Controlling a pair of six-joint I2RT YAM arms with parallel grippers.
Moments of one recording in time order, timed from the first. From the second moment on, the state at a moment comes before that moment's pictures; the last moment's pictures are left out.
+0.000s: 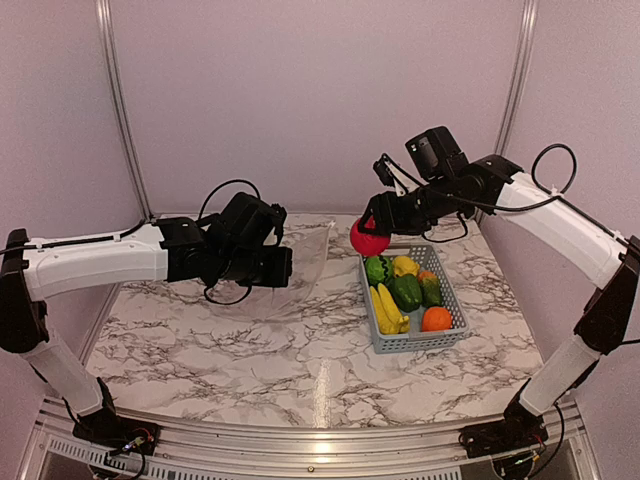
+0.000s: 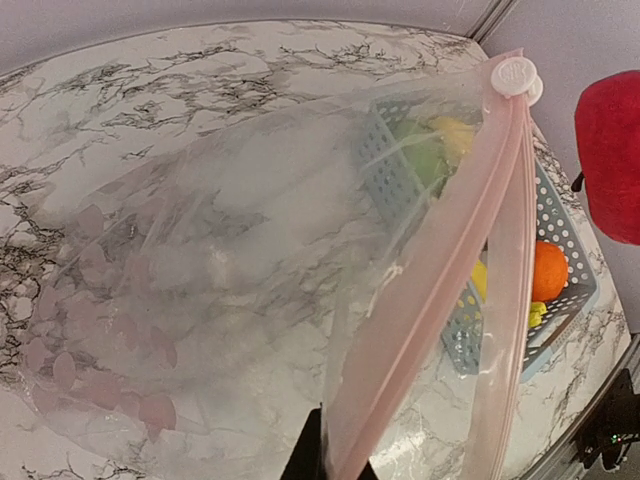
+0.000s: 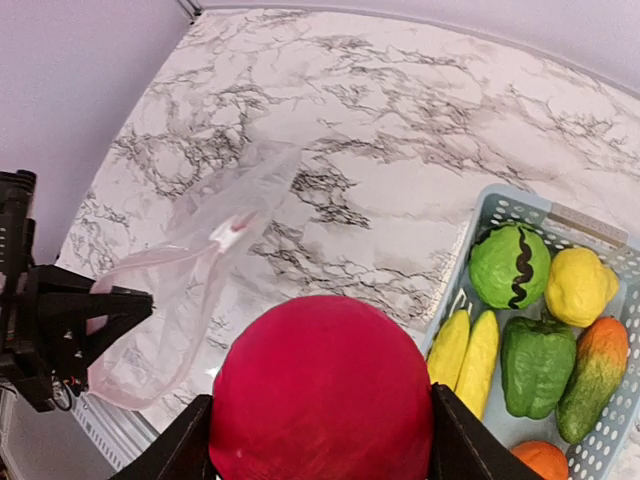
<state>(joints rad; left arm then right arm) -0.96 1.59 1.30 -0.47 -0.23 -0.60 0.65 1.58 1.62 -0.85 -0.15 0.34</state>
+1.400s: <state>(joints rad) -0.93 1.63 1.44 -0.33 -0.07 -0.77 0.73 1.56 1.59 -0.56 -0.33 0.52</state>
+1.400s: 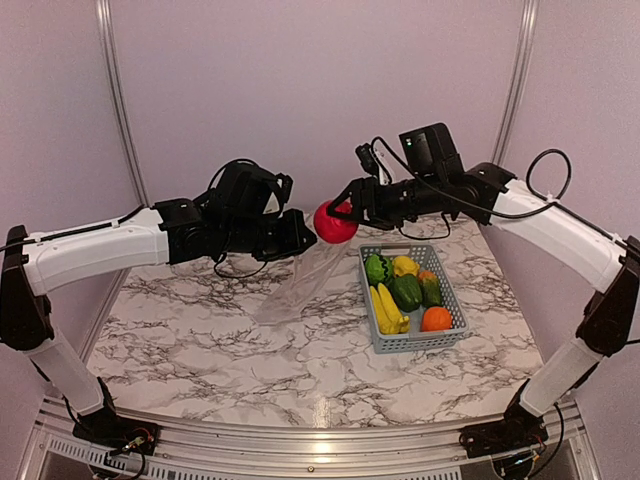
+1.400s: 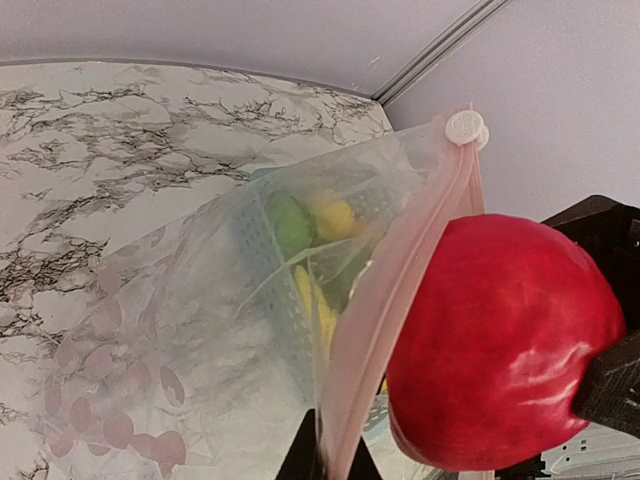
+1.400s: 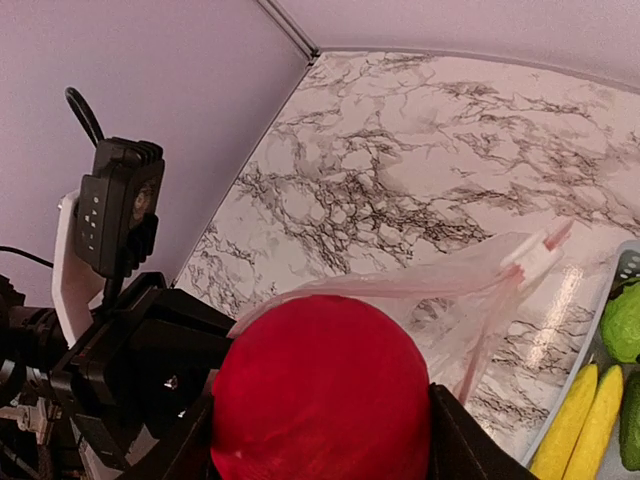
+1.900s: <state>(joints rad) -0.92 1.62 1.43 -0.33 -0.09 -0.78 0.77 1.67 1.72 -0.73 -0.25 0.47</state>
